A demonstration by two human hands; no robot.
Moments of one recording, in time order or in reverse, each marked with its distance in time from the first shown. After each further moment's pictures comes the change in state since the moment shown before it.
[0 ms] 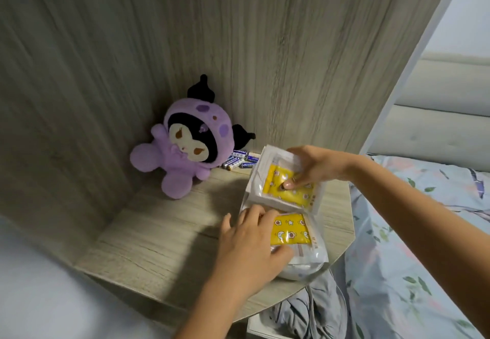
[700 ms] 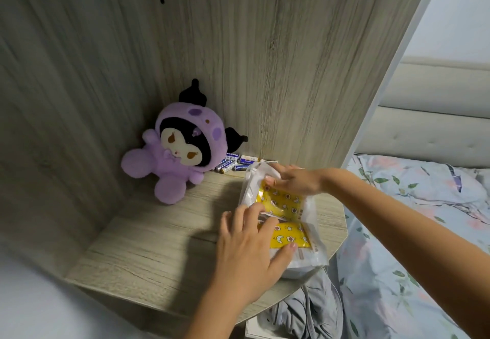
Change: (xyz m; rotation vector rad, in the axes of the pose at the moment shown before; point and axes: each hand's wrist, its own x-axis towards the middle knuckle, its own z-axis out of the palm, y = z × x) left_hand -0.002 -0.009 0.019 0.137 0.289 0.126; right_hand 0.006 -0.004 0.031 -0.291 -0.082 0.087
